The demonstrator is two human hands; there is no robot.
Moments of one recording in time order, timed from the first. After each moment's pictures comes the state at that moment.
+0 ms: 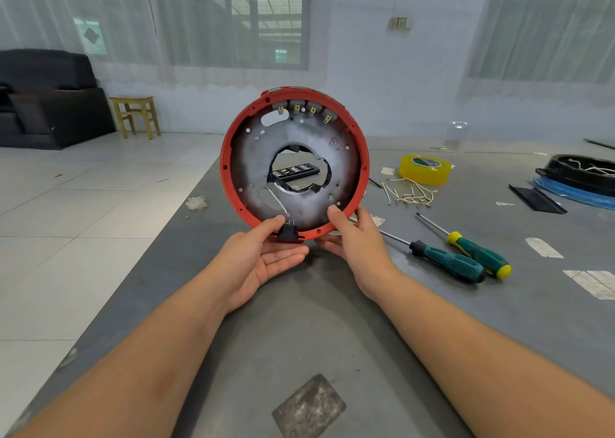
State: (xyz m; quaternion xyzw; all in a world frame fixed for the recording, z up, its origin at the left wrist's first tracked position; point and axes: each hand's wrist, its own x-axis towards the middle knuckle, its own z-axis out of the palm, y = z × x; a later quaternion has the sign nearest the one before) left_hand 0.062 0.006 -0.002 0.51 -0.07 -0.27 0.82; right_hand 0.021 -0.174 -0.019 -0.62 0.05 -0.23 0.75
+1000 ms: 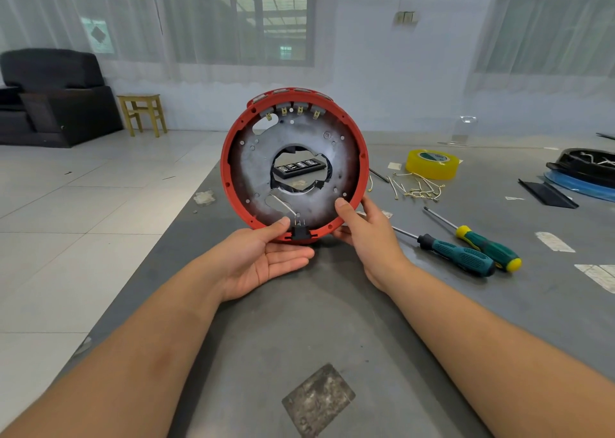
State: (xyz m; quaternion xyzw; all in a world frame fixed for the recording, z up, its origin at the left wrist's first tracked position) left_hand 0.071 0.018 -0.003 0.53 -0.07 -0.35 0.77; right_hand 0.022 -0.181 -0.020 -0.65 0.04 -0.25 0.72
